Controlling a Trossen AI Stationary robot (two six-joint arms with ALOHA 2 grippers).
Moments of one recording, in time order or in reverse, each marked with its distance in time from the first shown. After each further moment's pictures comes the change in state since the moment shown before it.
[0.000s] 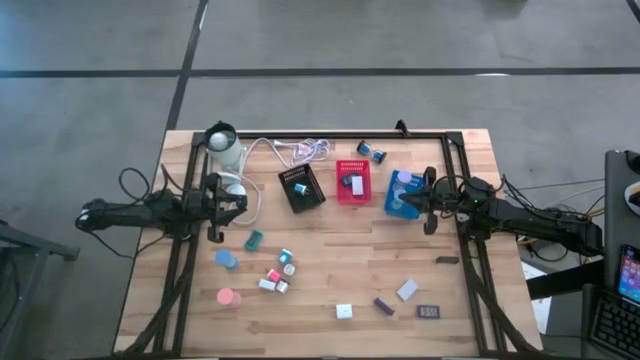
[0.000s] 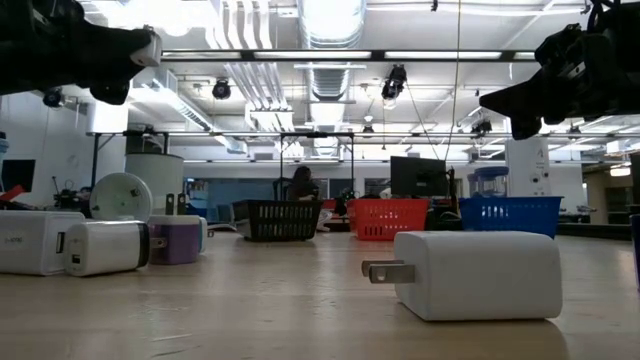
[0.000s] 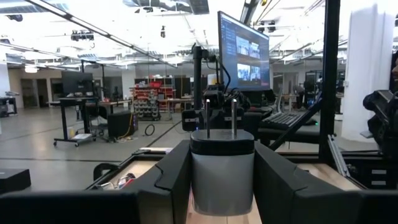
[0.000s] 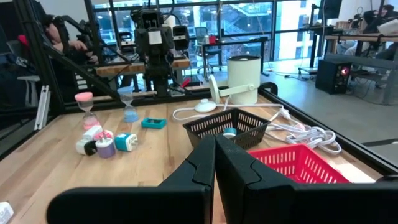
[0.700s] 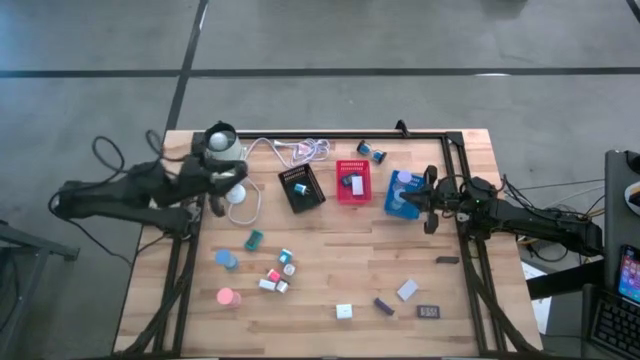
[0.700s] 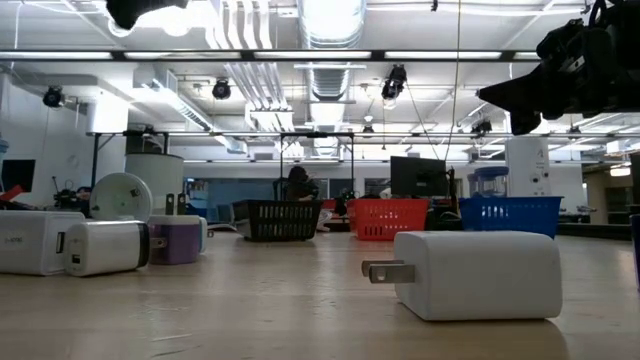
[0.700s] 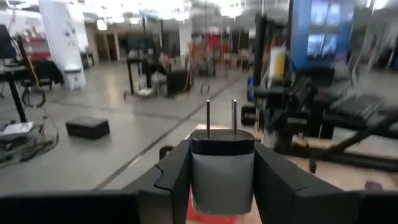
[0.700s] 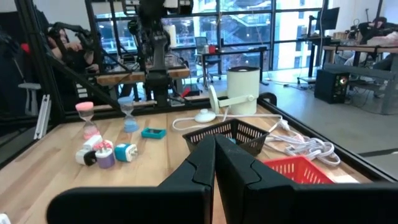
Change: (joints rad) left arm 0.019 0.538 0.656 -0.366 -0.271 -0.026; right arm 0.000 0.001 0.000 0.043 0.002 0.001
